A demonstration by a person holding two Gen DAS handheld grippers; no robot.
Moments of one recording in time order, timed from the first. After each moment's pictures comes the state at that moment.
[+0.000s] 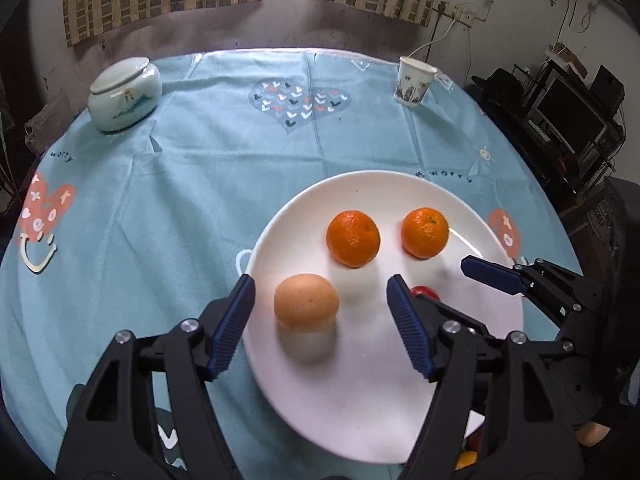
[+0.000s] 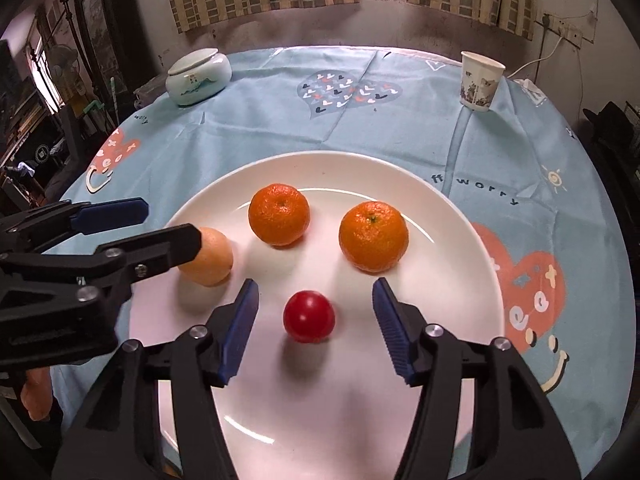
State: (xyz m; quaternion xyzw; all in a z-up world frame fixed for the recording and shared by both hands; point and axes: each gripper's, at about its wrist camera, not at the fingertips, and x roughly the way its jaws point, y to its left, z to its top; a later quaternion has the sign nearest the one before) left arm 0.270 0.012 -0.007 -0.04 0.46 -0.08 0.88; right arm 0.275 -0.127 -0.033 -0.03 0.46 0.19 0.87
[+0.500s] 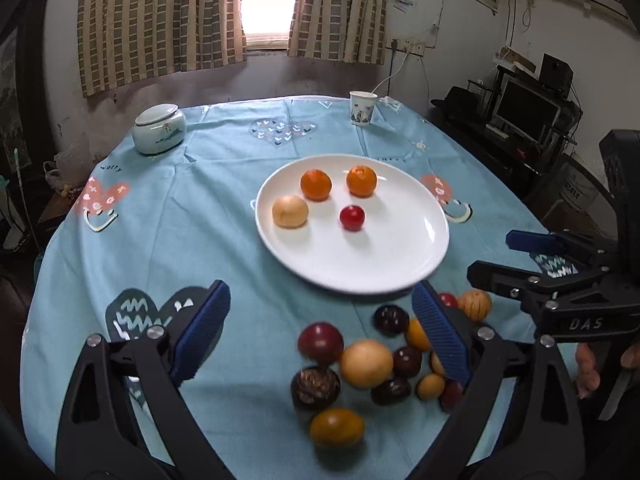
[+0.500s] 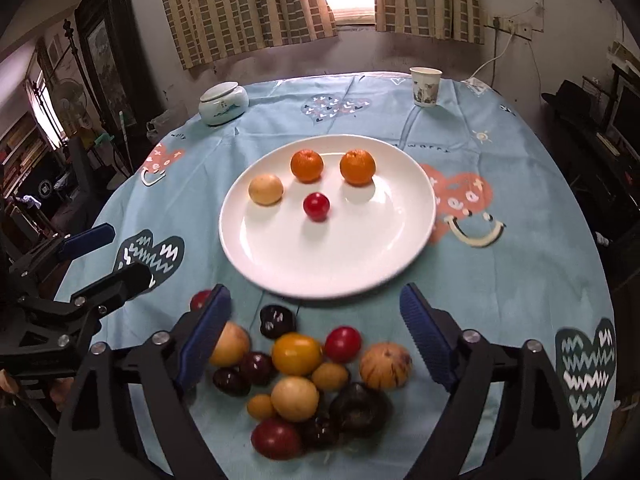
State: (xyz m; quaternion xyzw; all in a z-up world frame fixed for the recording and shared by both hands) left arm 0.073 0.014 0.016 0.01 0.37 -0.10 0.92; right arm 0.099 -0.173 0.014 0.01 0.42 0.16 0.89
